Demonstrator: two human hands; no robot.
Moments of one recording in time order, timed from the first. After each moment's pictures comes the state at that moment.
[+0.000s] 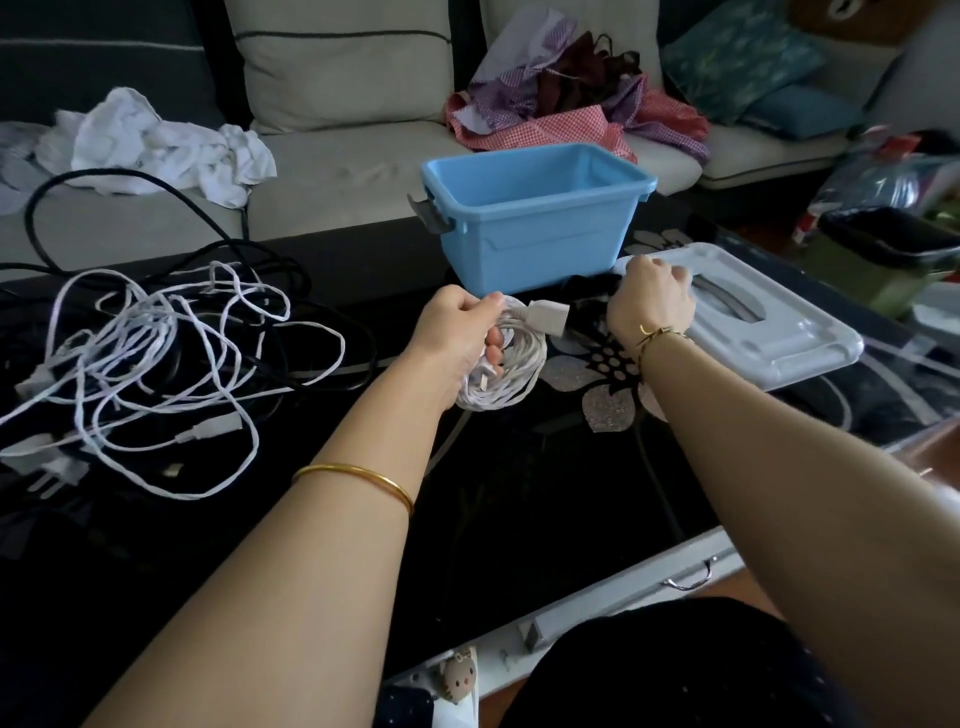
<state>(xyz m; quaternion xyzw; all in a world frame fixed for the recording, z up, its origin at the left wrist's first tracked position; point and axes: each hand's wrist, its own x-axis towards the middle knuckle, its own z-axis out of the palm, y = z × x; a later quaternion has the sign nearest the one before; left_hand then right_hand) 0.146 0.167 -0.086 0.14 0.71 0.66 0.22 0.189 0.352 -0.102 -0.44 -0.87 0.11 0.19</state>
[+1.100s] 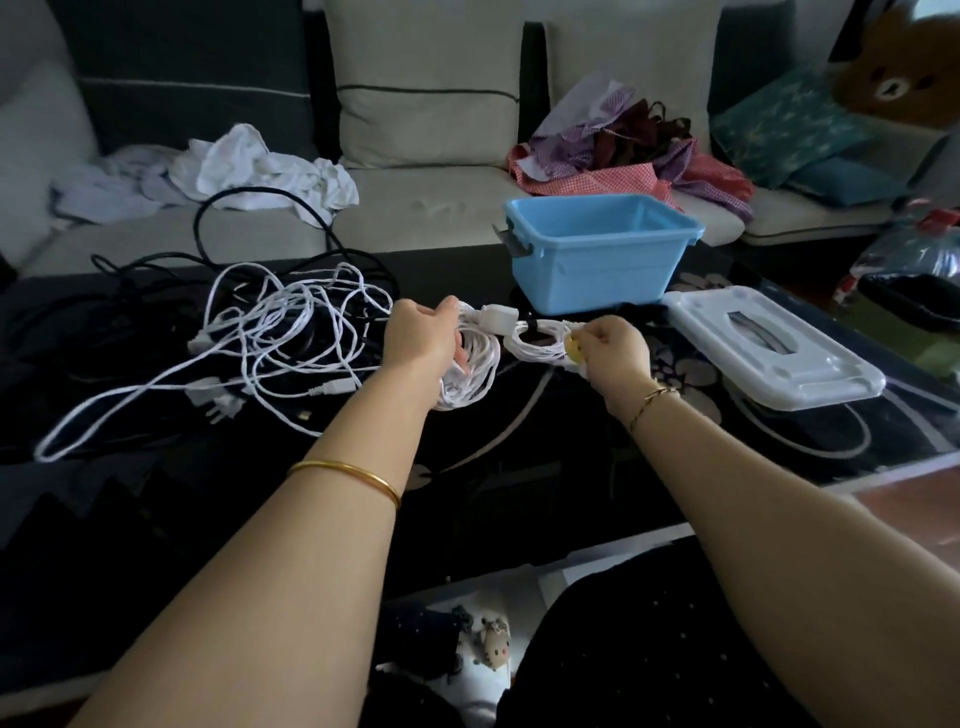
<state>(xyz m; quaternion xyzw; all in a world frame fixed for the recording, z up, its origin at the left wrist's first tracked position) 0.170 0.060 -0.048 0.03 0.77 0.63 0.06 0.204 0.244 -0.105 -0.30 -0.81 0.43 0.26</state>
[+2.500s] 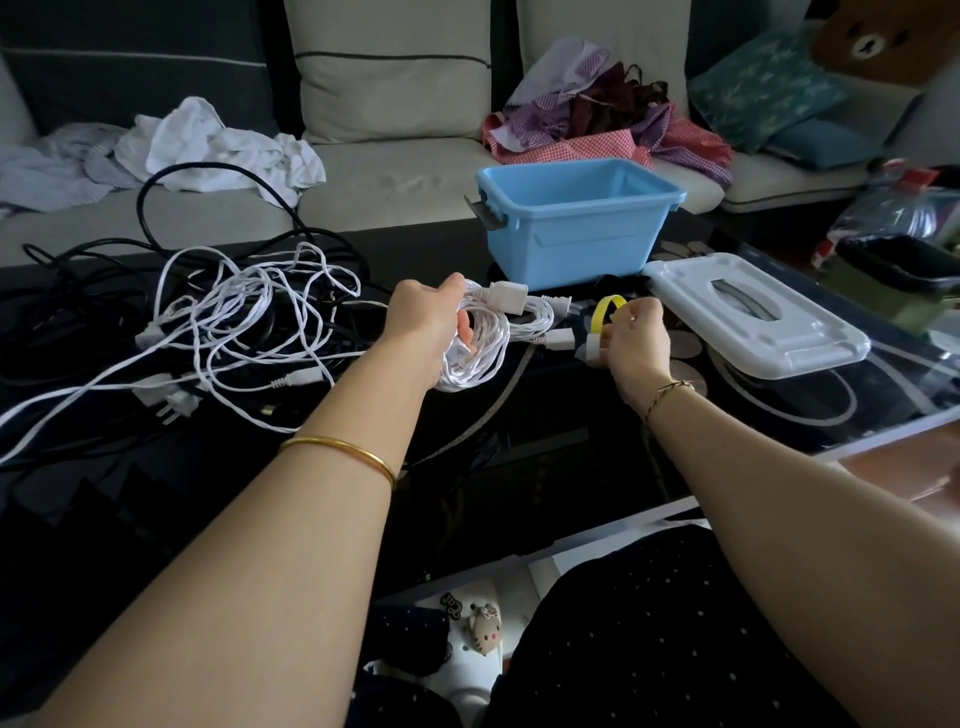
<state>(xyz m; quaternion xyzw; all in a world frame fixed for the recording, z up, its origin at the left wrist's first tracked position) 0.156 0.088 -0.065 0.06 0.79 0.61 0.11 0.218 0.273 -0.128 -0.38 -0.68 0.53 0.32</state>
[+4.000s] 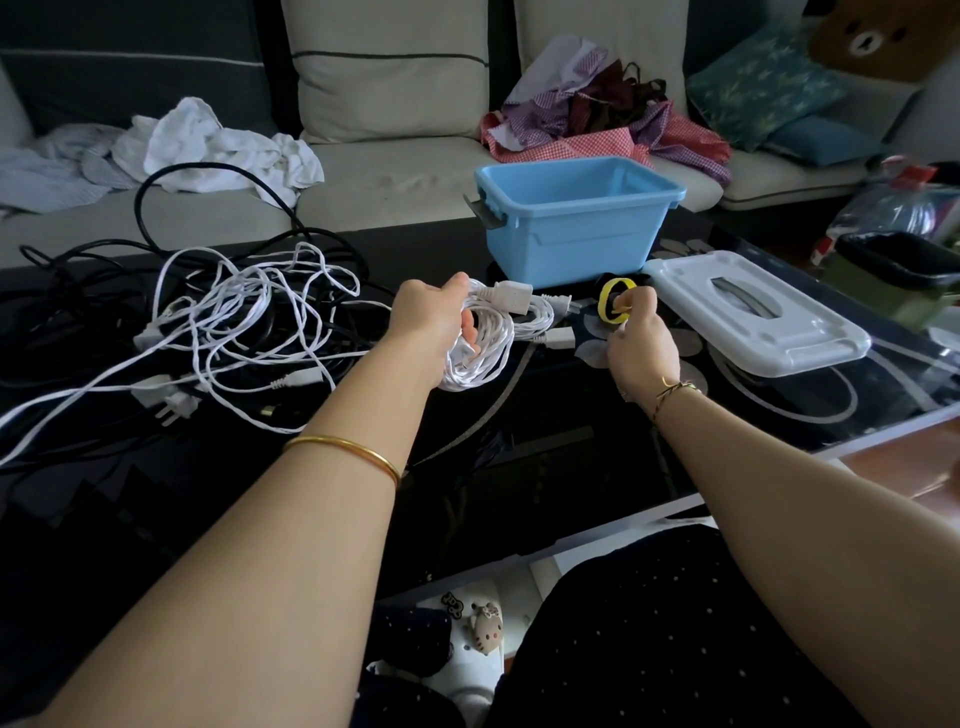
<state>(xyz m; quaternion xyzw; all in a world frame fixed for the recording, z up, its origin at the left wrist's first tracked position) 0.156 0.091 -0.065 0.06 0.76 0.63 0.13 0.234 0.279 -0.127 -0.32 -0.87 0.27 0.26</state>
